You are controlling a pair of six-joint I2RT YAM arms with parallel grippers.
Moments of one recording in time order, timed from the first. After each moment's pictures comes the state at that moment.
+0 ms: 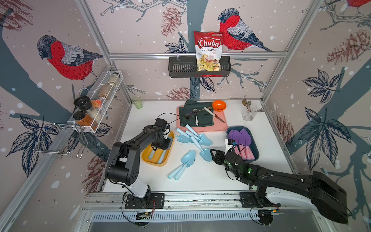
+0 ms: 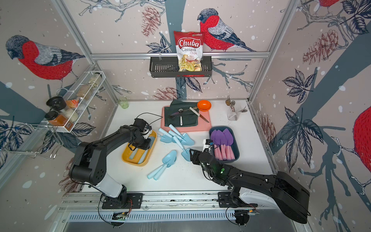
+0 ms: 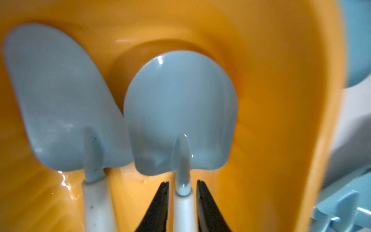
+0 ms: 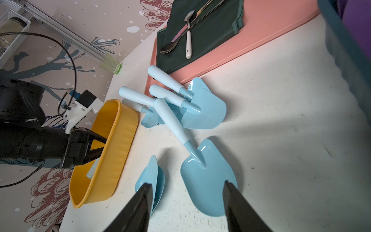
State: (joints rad) left arm -0.23 1.59 0.99 -0.75 0.10 0.05; right arm 1.03 1.06 0.32 0.23 0.37 0.95
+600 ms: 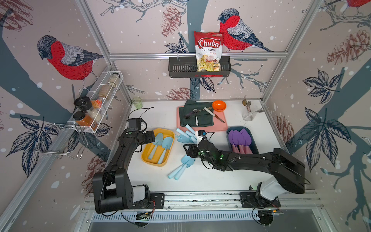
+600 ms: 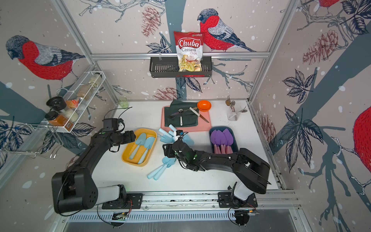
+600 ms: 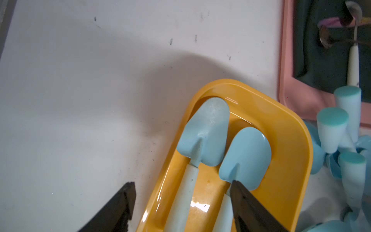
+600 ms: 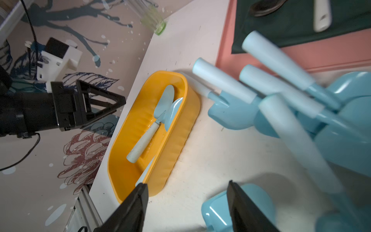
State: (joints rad) left arm 0.15 1.31 0.88 -0.61 0.16 -0.14; right arm 1.13 1.65 0.86 0.28 0.16 0.84
